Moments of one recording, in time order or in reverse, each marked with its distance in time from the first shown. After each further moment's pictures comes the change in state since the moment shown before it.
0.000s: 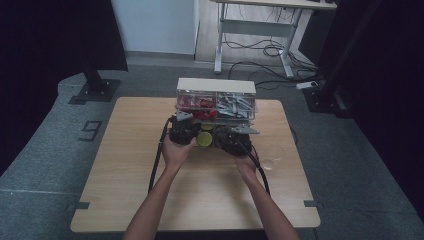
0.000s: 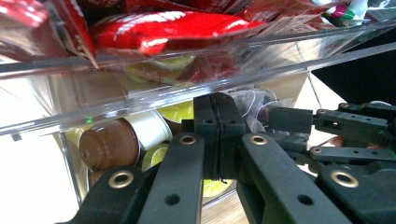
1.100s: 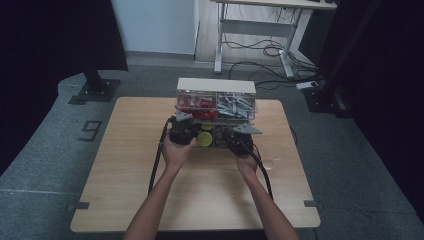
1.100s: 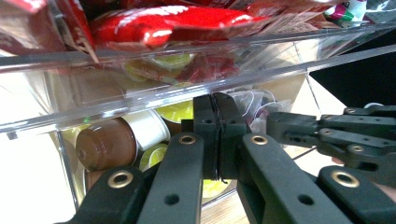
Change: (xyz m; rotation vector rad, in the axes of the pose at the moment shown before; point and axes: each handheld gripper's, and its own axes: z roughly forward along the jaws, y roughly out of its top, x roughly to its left) left arm 0.001 -0.002 0.001 -0.009 -0.007 -0.013; right arm -0.004 0.004 -0.009 -0.048 0.048 -0.031
